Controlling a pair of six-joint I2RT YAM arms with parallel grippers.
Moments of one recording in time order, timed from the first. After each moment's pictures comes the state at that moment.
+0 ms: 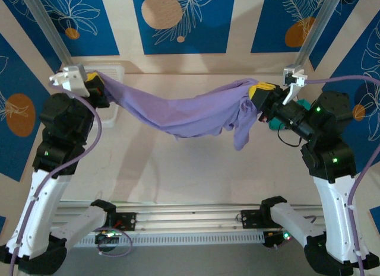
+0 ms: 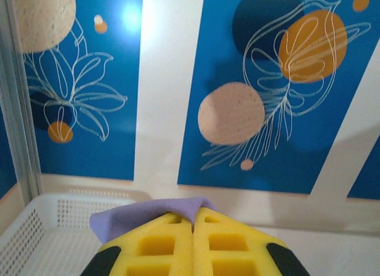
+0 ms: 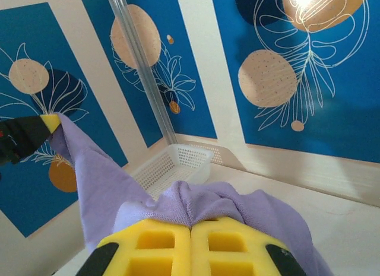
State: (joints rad) left arm -0.34 0.95 1.37 -0.37 -0.29 -0.14; right arm 0.23 0.90 1.47 -0.57 -0.48 0.30
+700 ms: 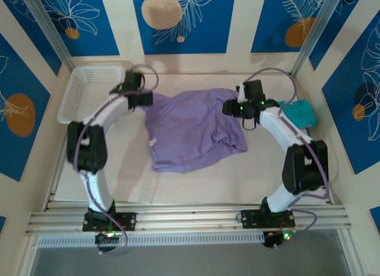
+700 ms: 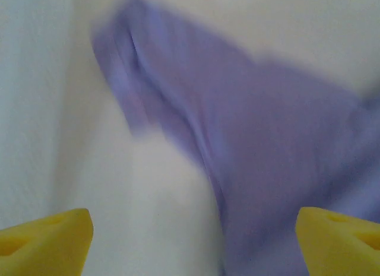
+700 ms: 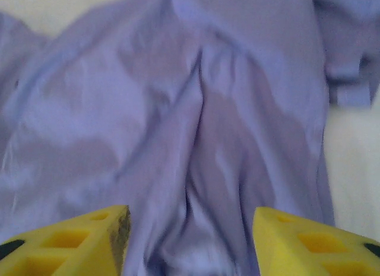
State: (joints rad) left arm -0.26 1.80 1.37 -0.47 -0.15 -0.20; right arm 0.21 1.55 1.18 -0.52 -0.20 0.33
